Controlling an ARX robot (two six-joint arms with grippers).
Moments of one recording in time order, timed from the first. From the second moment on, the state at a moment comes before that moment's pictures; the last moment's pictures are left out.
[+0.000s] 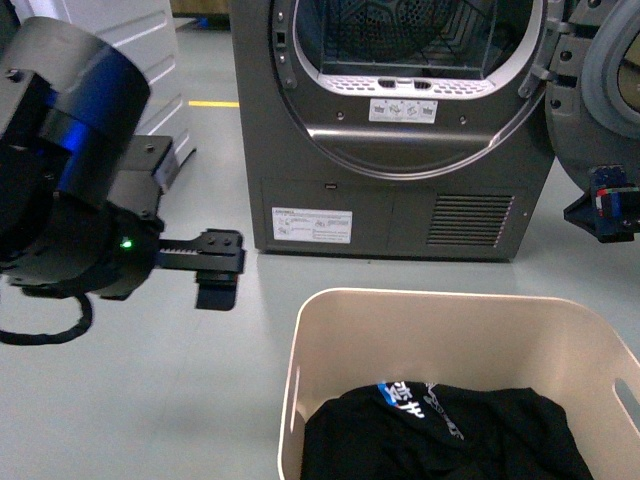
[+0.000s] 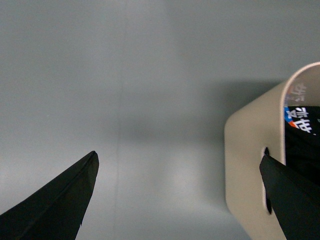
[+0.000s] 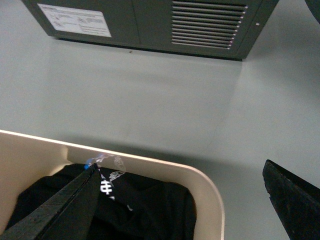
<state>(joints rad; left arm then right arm) -0.30 1.92 0.96 0.12 -0.18 -0.16 -0.12 1.94 1.04 0.22 -0.23 -0.17</state>
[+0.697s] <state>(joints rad) -0.45 2.05 1.00 0.09 -0.18 -0.27 -0.27 2.24 1.12 0.19 -0.18 -0.38</state>
